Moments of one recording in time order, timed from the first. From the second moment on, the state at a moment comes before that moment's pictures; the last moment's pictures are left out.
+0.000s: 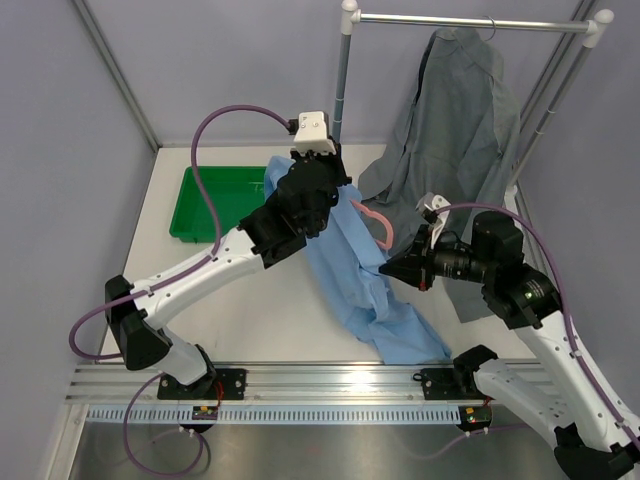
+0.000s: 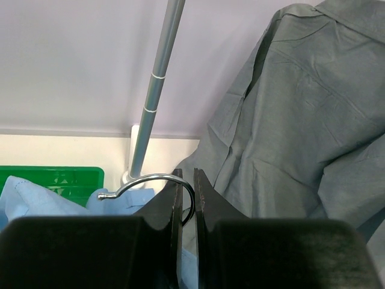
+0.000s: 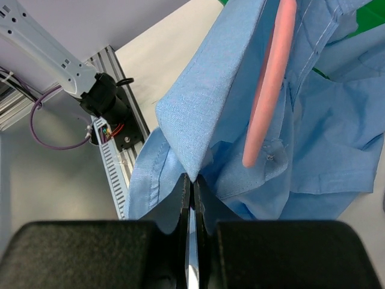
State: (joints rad) left arm -0.97 1.51 1.52 0.05 -0.79 -0.23; right arm 0.47 0.77 1.01 -0.56 -0.72 0.12
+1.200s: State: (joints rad) left arm -1.11 1.53 1.46 0.20 -0.84 -0.04; right arm 0.49 0.70 1.11 -0.72 -0.49 0.19
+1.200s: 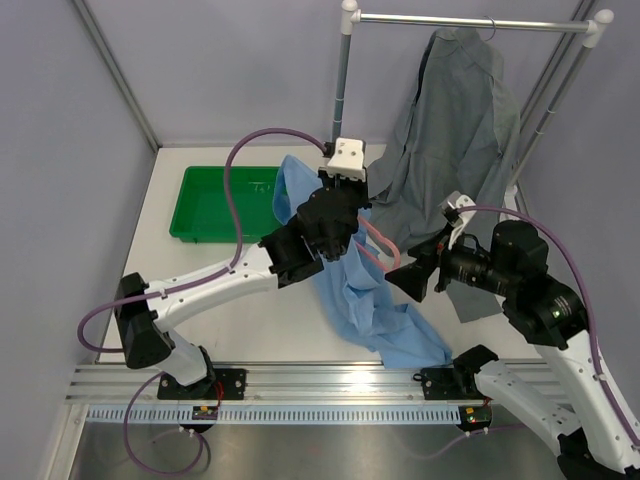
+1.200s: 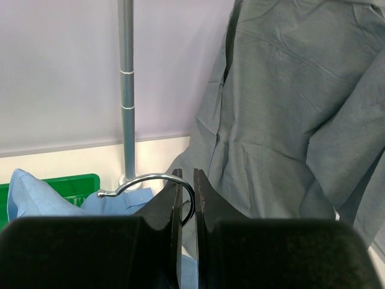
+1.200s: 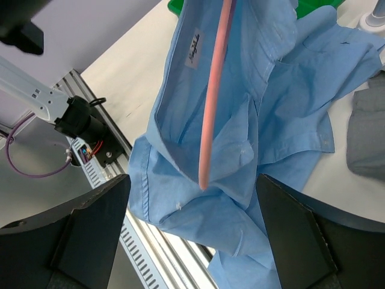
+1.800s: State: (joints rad) left arm -1.15 1.57 1.46 0.21 -0.84 -0.01; right arm 0.49 0.87 1.12 -0.60 -0.49 0.18
